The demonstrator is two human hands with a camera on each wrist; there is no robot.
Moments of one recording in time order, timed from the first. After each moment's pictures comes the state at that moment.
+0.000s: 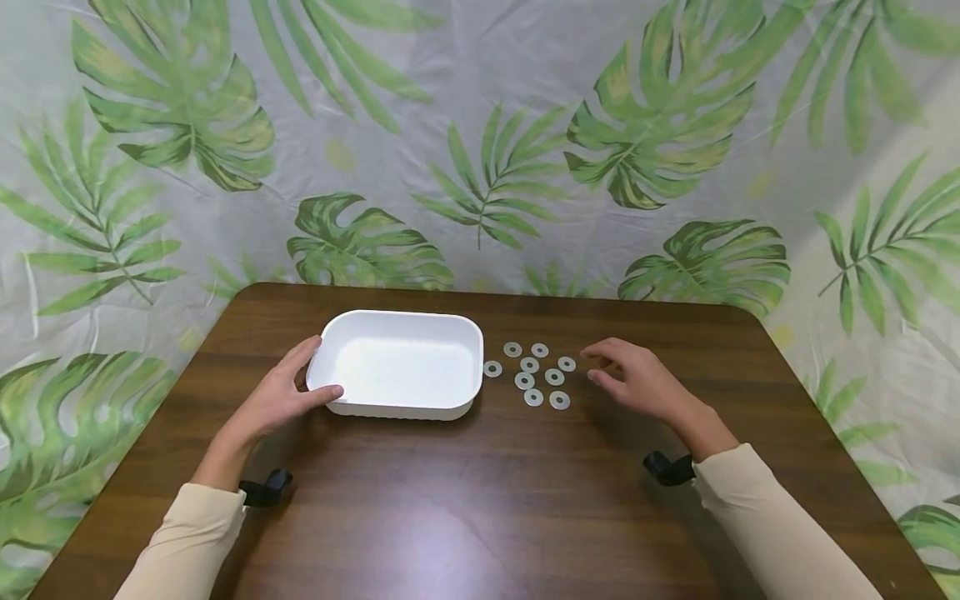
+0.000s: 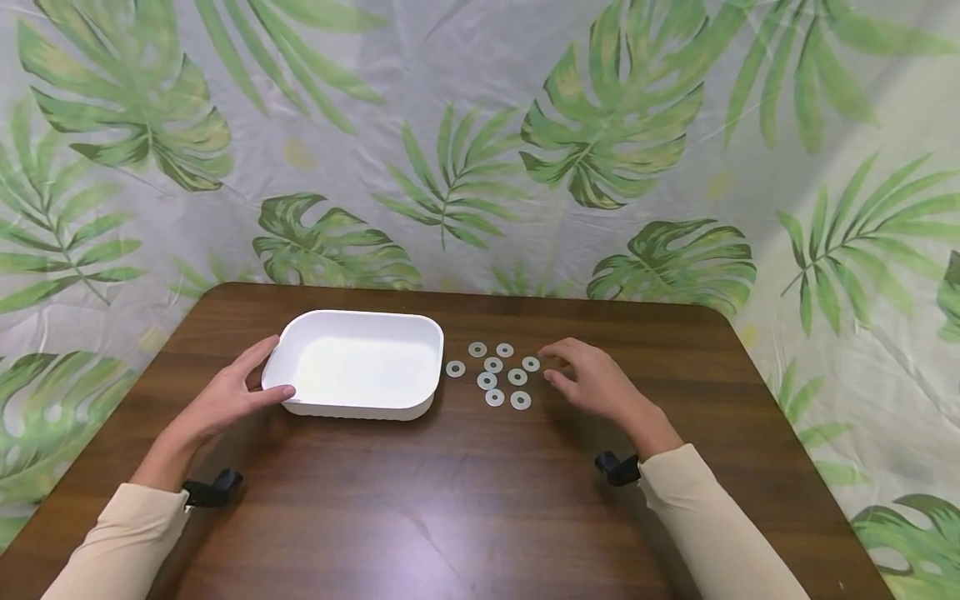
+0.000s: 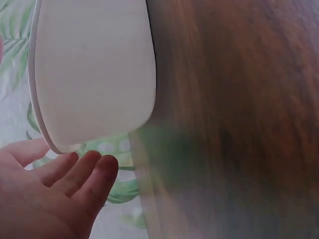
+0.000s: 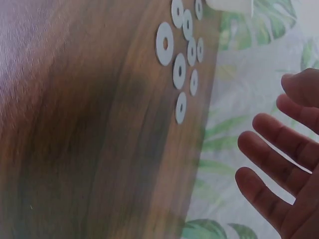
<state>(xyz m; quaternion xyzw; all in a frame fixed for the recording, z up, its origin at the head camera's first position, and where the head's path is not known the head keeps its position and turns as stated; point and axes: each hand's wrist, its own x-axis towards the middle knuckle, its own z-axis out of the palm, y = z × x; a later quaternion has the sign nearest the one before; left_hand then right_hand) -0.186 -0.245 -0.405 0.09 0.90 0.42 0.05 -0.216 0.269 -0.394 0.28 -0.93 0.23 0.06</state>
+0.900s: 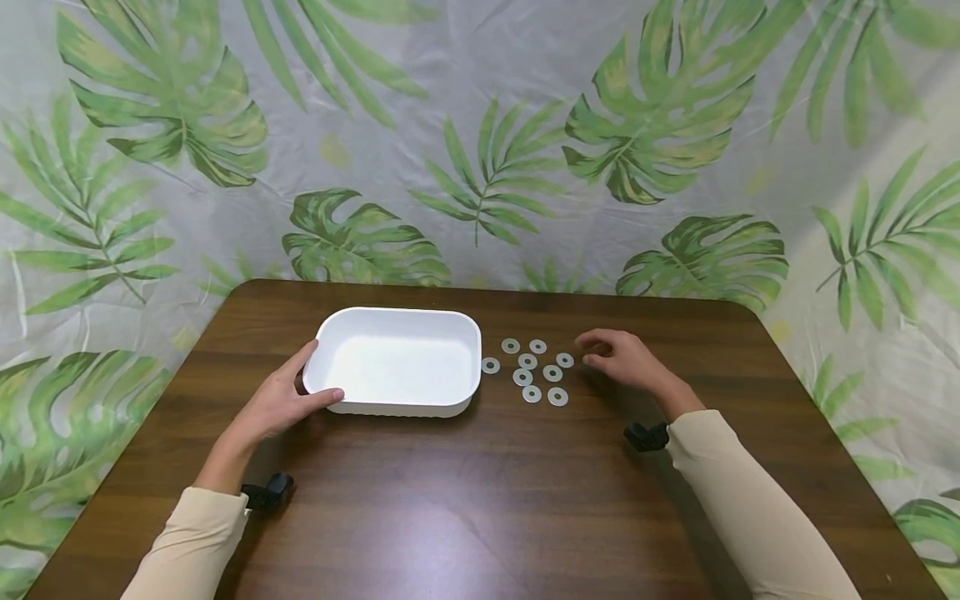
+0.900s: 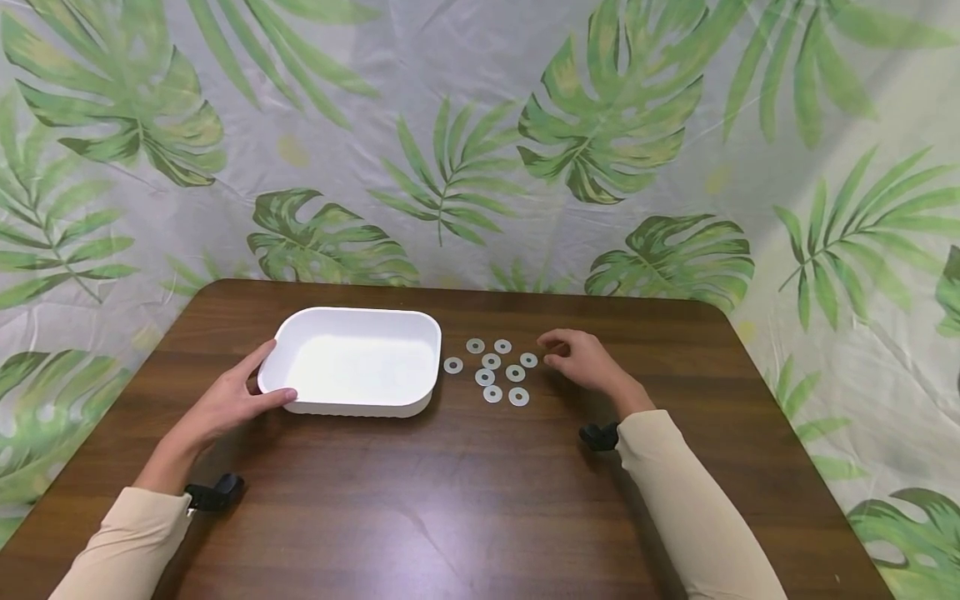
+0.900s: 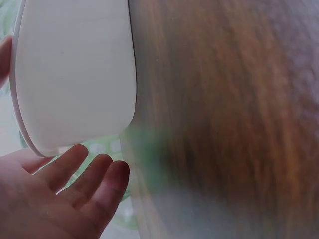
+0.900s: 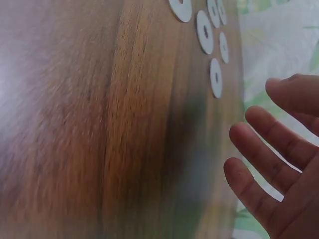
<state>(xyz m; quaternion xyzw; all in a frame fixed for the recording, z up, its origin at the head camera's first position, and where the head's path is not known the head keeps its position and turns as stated) -0.184 -0.244 -0.413 0.07 0.92 0.38 0.06 -0.261 0.276 -0.418 0.17 -0.93 0.32 -0.07</state>
